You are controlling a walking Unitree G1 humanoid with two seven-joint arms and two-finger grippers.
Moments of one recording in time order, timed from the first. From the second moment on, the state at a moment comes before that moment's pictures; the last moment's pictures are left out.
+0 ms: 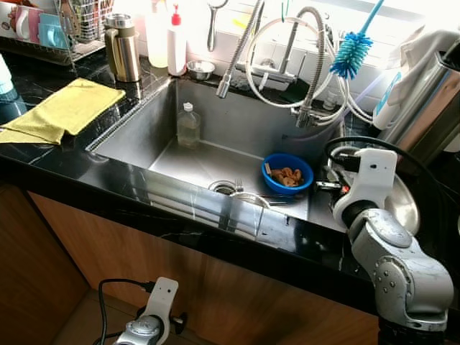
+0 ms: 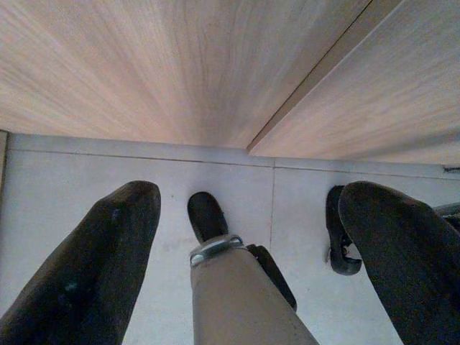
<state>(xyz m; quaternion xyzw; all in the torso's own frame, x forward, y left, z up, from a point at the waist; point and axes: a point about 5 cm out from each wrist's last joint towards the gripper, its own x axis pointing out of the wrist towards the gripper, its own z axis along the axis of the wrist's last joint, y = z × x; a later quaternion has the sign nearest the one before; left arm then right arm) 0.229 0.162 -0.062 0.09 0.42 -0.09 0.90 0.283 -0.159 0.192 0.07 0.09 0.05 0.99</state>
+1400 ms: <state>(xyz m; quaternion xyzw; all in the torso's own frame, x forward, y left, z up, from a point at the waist) 0.232 0.163 -0.060 0.09 0.41 -0.07 0.90 0.335 -0.168 0.230 0.09 -0.04 0.21 0.97</state>
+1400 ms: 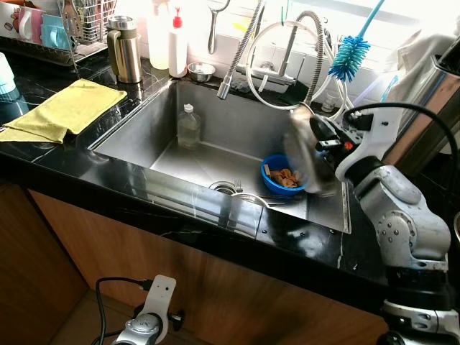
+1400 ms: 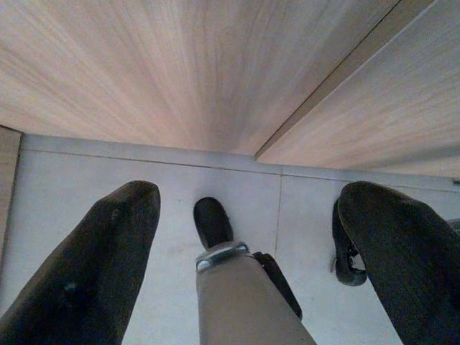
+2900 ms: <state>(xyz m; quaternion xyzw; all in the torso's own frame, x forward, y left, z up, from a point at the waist) 0.240 0.163 -0.054 0.09 0.40 -0.07 0.91 0.379 -0.207 0.129 0.15 0.16 0.08 0.97</state>
